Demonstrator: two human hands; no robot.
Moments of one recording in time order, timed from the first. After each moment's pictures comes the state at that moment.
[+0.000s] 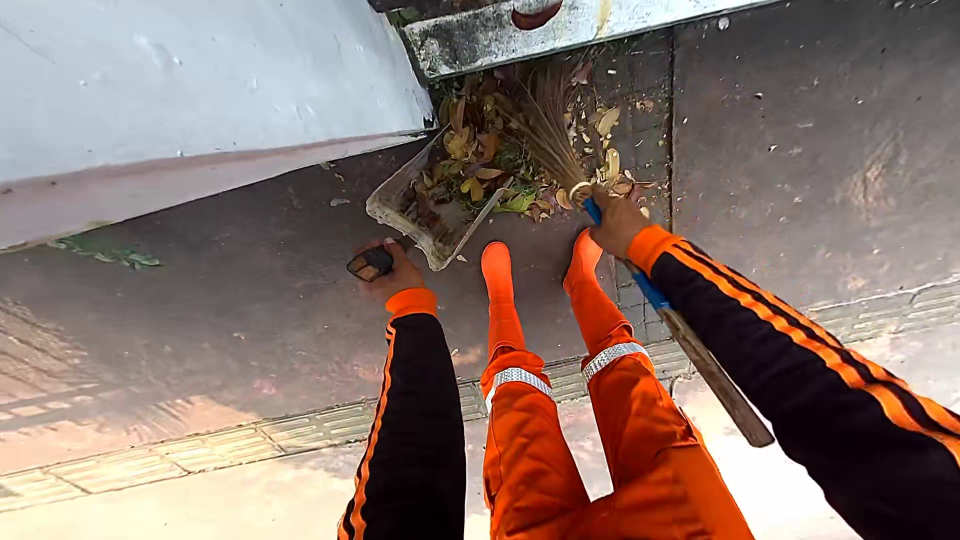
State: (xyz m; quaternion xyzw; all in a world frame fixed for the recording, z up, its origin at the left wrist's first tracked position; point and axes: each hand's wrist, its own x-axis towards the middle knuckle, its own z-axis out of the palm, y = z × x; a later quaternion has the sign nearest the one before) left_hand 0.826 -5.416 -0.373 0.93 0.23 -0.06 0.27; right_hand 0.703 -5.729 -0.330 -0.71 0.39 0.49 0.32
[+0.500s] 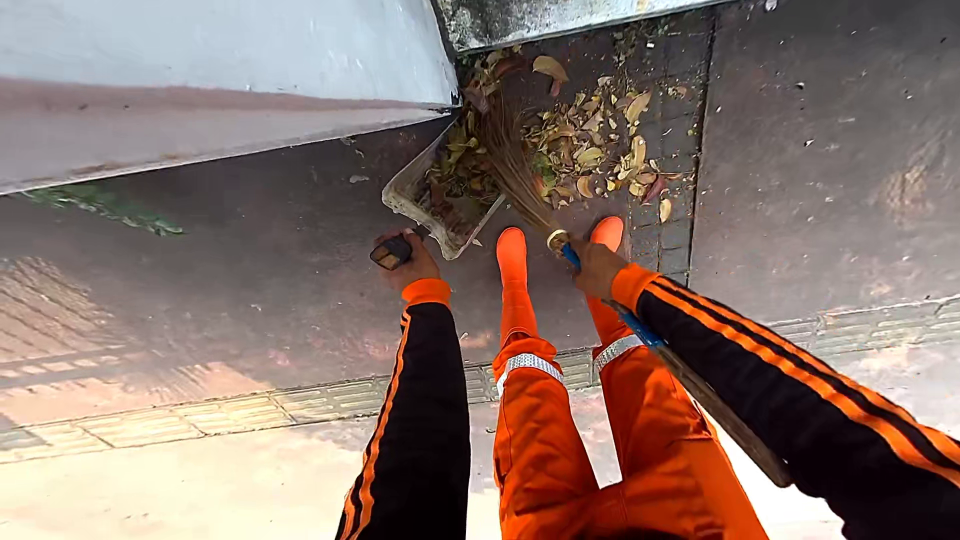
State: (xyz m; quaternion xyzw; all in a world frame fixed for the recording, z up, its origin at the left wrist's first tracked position) left_hand 0.820 -5.382 -0.379 0.94 0.24 -0.09 0.24; right_hand 0.684 -5.622 -0.333 -0.67 0.31 0.57 0.37
